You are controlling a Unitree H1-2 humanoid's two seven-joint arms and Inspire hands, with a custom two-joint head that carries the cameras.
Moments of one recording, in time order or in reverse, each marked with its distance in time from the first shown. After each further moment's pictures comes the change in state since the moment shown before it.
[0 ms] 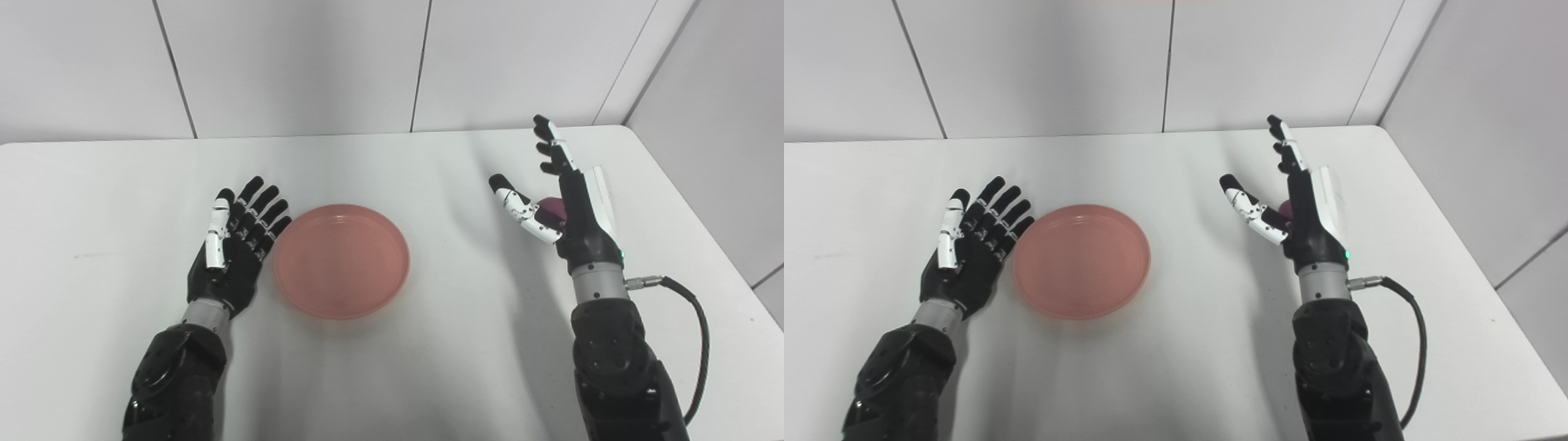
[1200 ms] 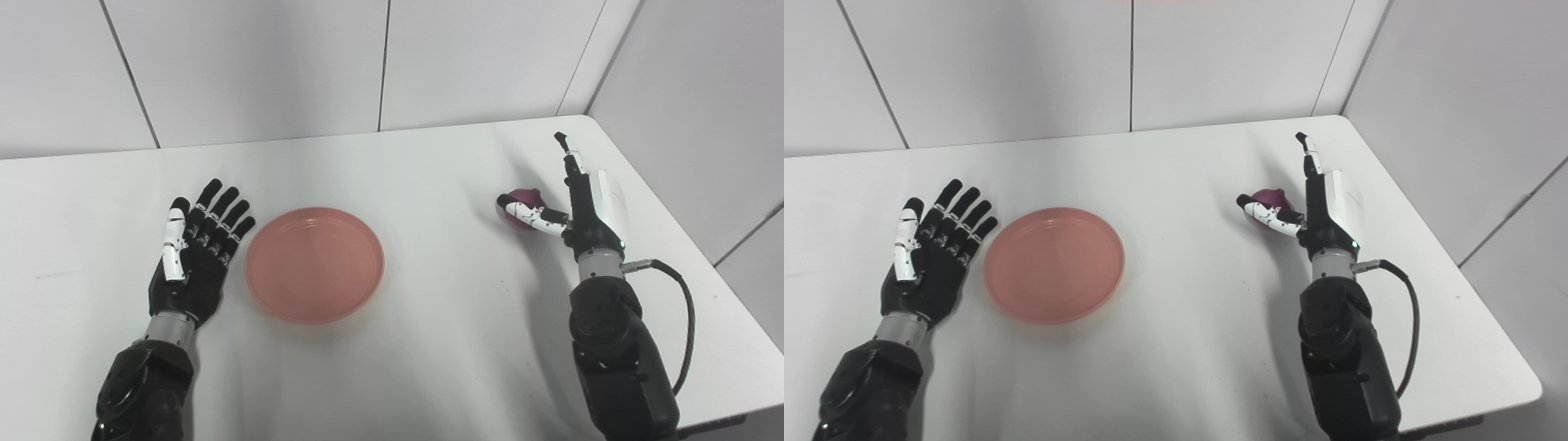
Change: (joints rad) left arm -0.017 0.030 0.019 0.079 -0.033 -0.090 -0.061; right arm -0.012 -0.039 -0.149 0.300 -0.002 -0.046 -0.043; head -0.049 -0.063
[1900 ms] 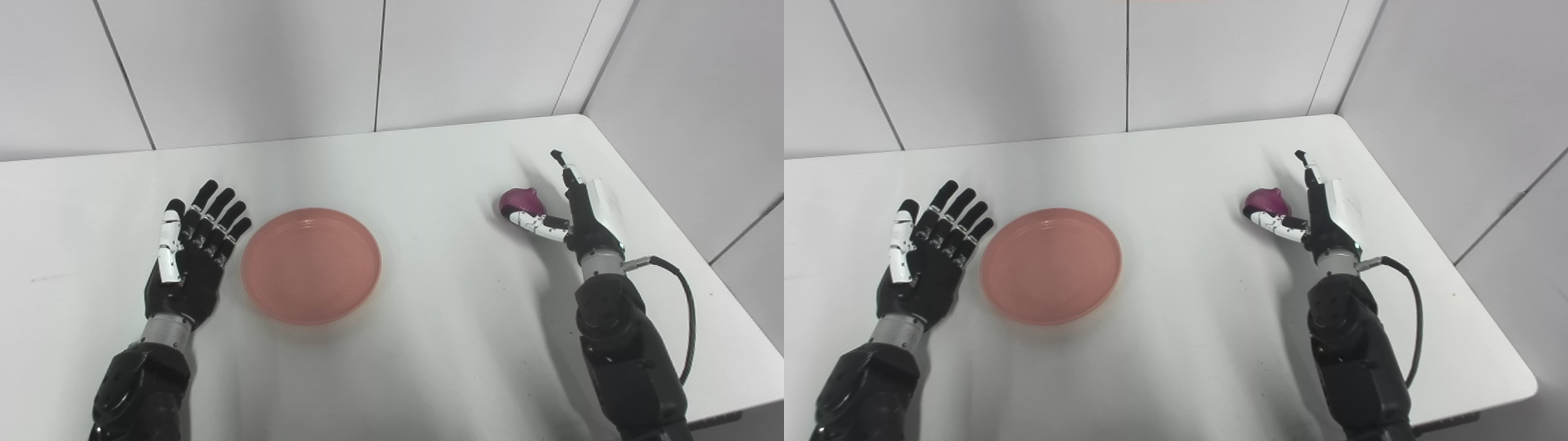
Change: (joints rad) left arm 0.001 0.000 -0.001 0.002 0.000 -0.005 0.000; right arm 0.000 -0.081 0.028 0.085 0.022 0.017 0.028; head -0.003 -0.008
